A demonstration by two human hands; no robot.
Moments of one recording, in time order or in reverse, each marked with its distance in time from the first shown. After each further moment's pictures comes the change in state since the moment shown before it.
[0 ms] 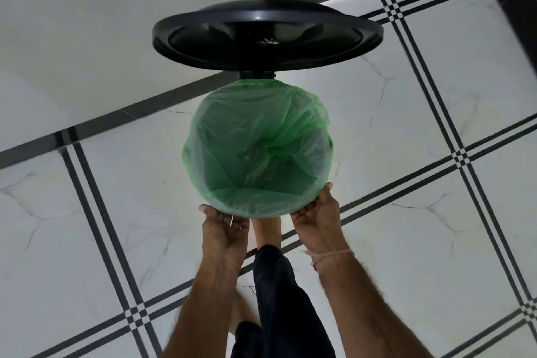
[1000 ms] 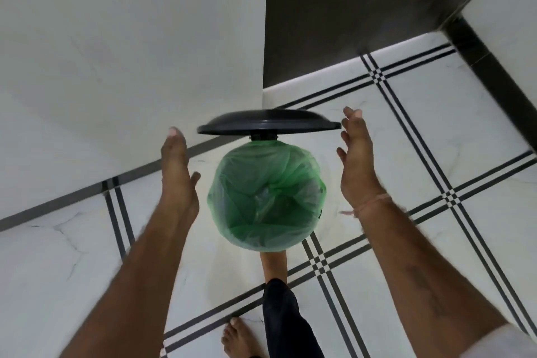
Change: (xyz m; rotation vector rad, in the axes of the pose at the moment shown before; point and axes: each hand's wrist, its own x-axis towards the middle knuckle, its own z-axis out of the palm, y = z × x) left_hand -0.101 0.152 0.140 0.643 -0.253 0.576; right_hand -0.098 -0.151 0.158 -0.674 -0.267 -0.651
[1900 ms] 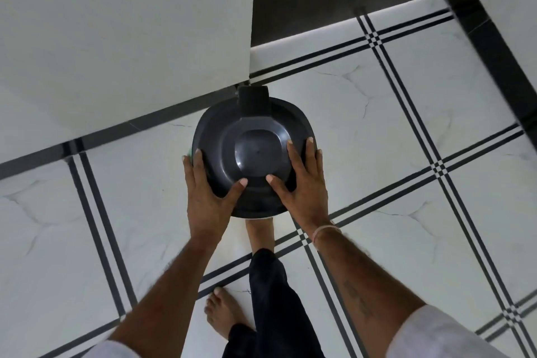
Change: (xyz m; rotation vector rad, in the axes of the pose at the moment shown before) left_hand -0.023 -0.184 -0.025 0.798 -0.055 0.326; right_hand -0.056 0.184 -0.022 -1.062 -0.199 -0.298
